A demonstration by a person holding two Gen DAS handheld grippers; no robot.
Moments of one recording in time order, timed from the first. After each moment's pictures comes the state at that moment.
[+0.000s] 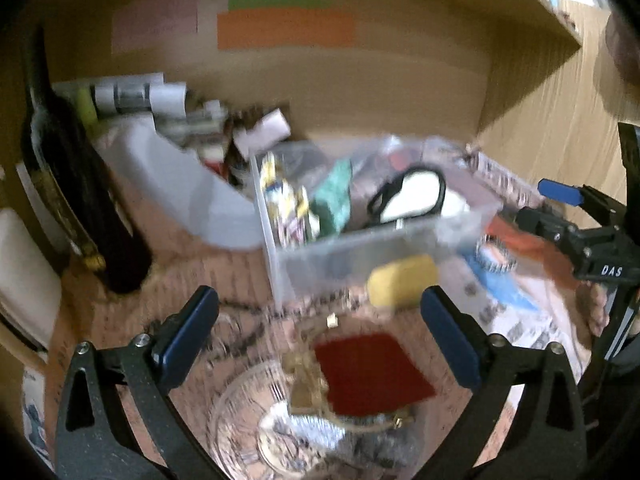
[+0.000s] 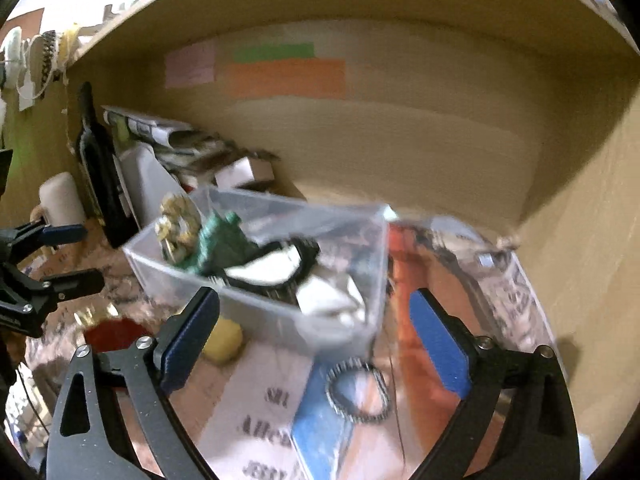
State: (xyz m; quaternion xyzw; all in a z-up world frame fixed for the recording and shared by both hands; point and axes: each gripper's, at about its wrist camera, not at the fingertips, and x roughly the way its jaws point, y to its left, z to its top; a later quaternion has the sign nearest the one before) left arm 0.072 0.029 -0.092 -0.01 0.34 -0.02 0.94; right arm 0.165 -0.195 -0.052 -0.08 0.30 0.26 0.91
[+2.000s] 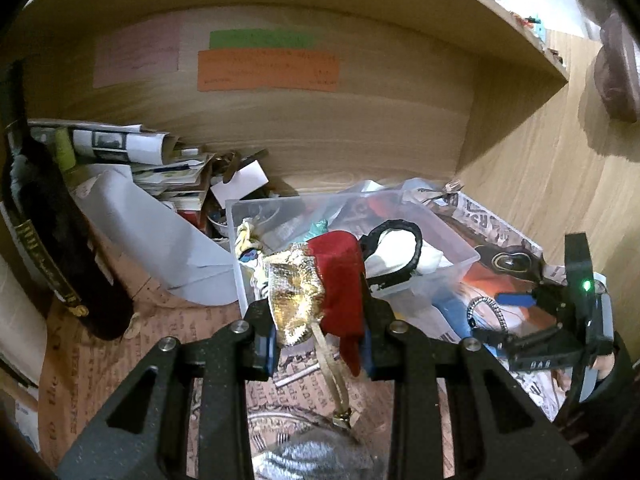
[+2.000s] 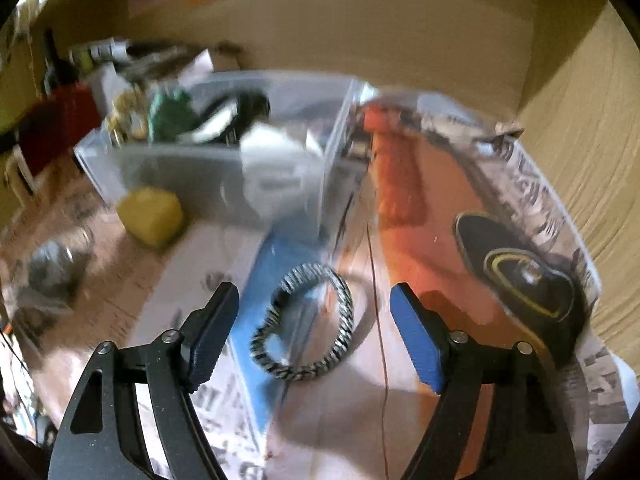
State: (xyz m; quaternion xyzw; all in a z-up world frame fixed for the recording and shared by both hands) left arm 0.093 0.024 -0.056 -0.02 0.28 -0.06 0.96; right arm 0.181 -0.223 -0.122 -0.11 0.43 0.25 0.86
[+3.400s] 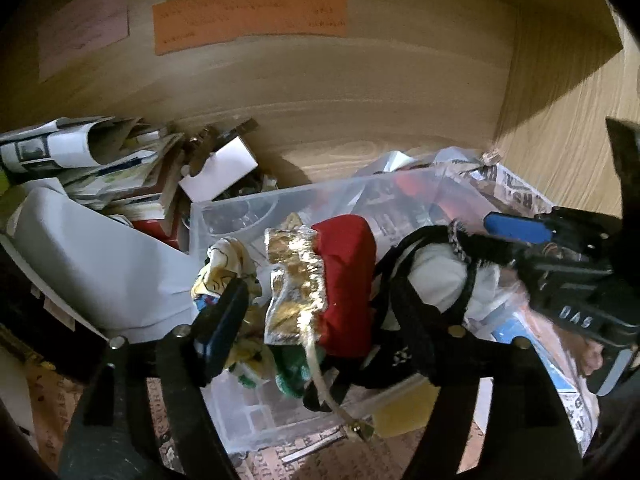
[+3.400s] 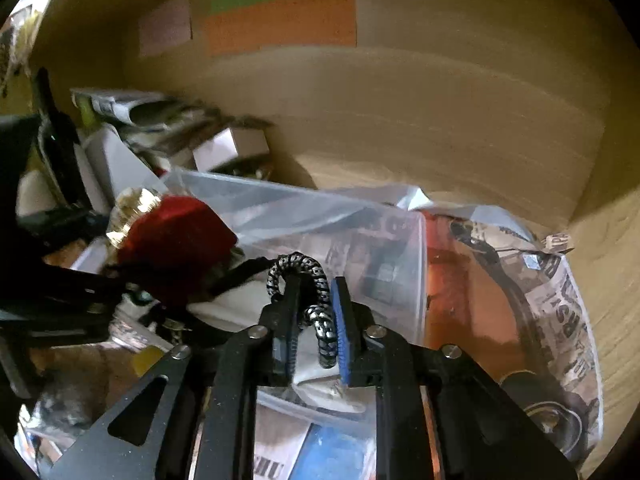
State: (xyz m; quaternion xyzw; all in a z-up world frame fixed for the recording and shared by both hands) left arm 0.187 0.014 -0.081 0.01 0.35 -0.04 0.94; right arm 0.246 -0.150 -0.073 -0.09 0.35 0.29 0.89
